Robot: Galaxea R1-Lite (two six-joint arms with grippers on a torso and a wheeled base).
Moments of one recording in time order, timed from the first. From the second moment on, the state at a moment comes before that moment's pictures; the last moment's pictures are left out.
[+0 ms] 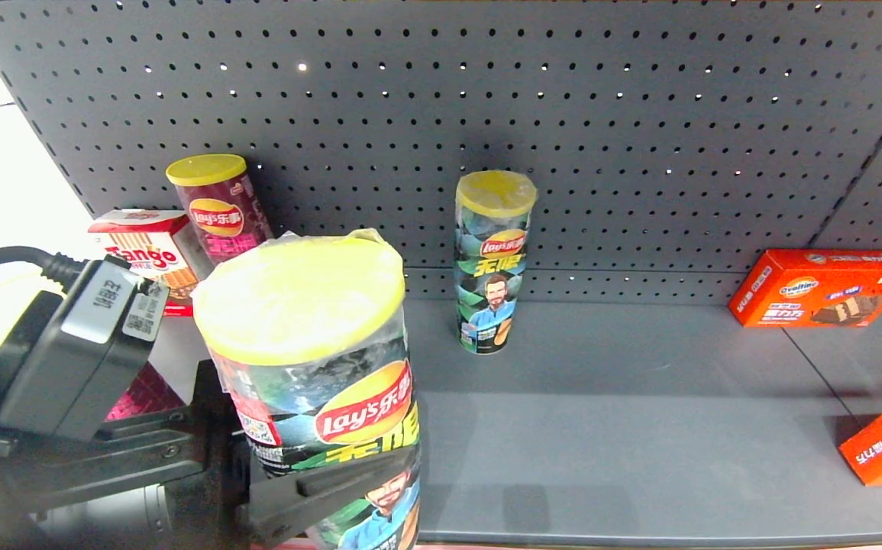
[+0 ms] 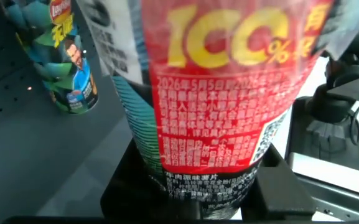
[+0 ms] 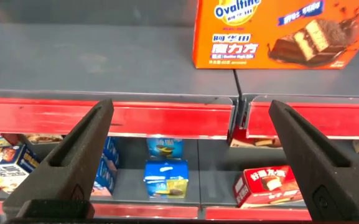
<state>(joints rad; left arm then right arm) -0.69 1.25 -0.51 -0.66 -0.46 0.08 0.00 0.00 0.00 0.00 -0.01 -0.01</state>
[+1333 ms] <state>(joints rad) -0.65 1.28 -0.55 -0.66 -0.42 0.10 0.16 0.63 -0.61 0.03 0.24 -0.13</state>
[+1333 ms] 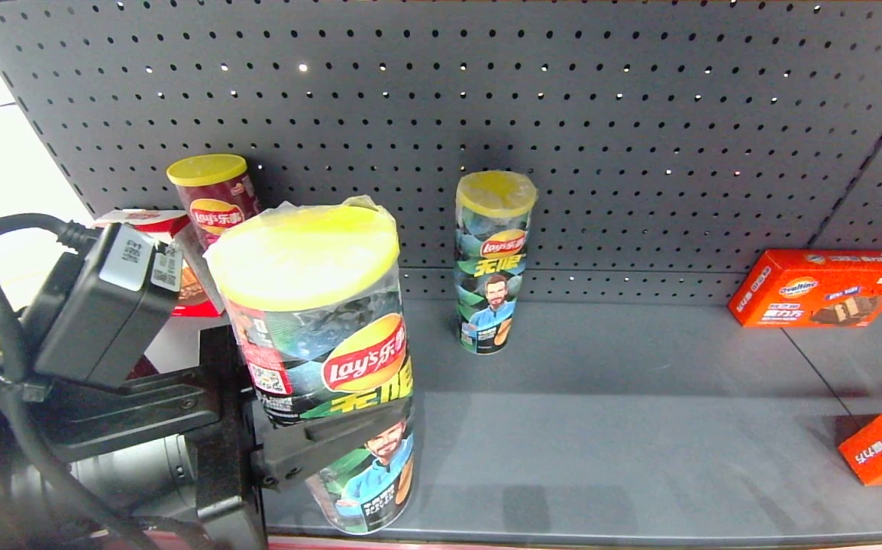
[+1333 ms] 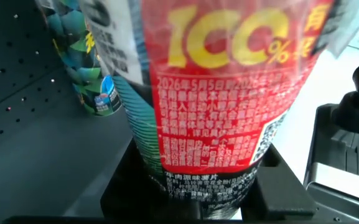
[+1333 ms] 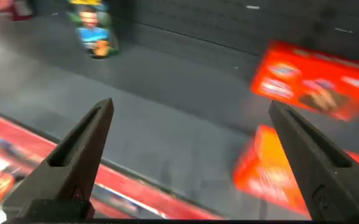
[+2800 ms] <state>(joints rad) -0.65 1.32 -0.54 -0.70 -0.42 0.06 0.36 1.68 -1.02 -0.66 0.80 -0.24</state>
